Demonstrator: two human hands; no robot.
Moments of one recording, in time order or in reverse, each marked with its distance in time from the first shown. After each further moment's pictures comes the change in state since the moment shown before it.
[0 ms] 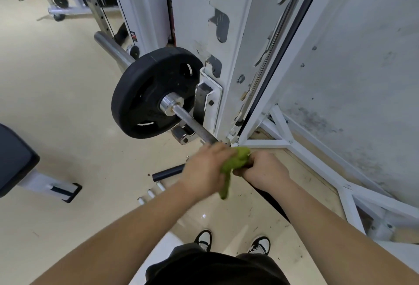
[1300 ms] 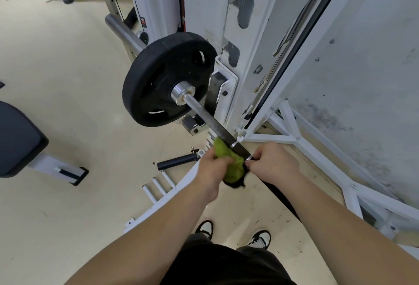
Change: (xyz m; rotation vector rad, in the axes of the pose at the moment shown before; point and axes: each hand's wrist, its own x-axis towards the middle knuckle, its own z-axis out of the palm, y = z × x) left_hand -0.008 0.010 0.033 -1.331 0.146 -1.038; right_hand 0.002 -0.010 0.000 -0.094 0.068 -0.018
